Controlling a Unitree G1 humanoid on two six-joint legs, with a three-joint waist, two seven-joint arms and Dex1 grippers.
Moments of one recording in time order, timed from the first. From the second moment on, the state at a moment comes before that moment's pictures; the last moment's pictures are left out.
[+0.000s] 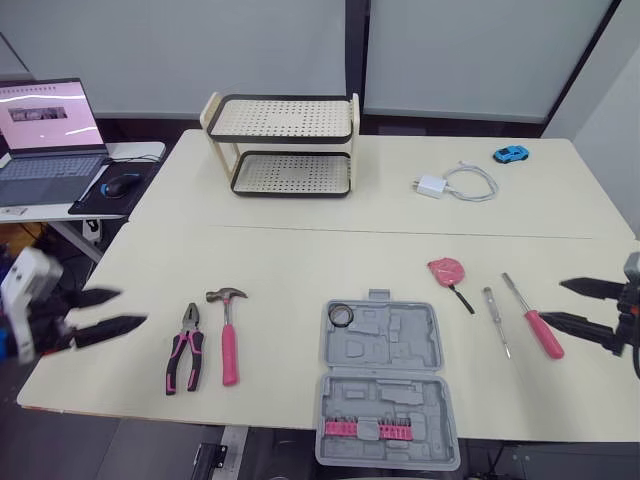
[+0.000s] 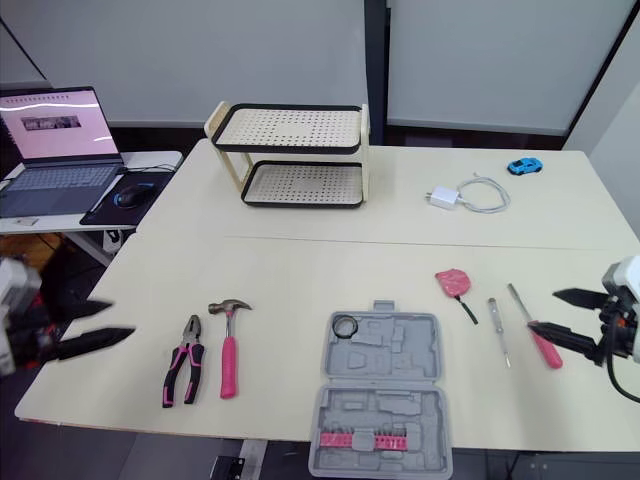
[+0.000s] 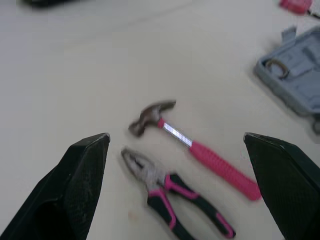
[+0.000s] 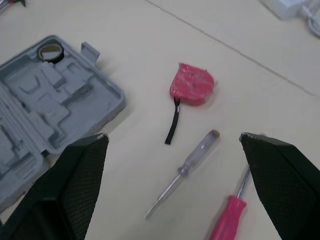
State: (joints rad) left arm -0.12 1.05 0.45 0.02 -0.56 0.54 -1.23; right arm 0.08 -0.96 -0.46 -0.19 0.52 0.53 1.06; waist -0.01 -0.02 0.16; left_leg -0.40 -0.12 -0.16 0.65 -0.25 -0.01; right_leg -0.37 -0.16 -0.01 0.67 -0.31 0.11
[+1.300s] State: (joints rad) left arm -0.57 0.54 -0.23 -0.15 -0.33 0.33 -1.11; right arm -0.21 -0.49 -0.06 0.26 0.15 0.27 0.60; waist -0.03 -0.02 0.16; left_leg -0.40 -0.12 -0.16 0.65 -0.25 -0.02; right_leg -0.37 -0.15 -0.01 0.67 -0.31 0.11
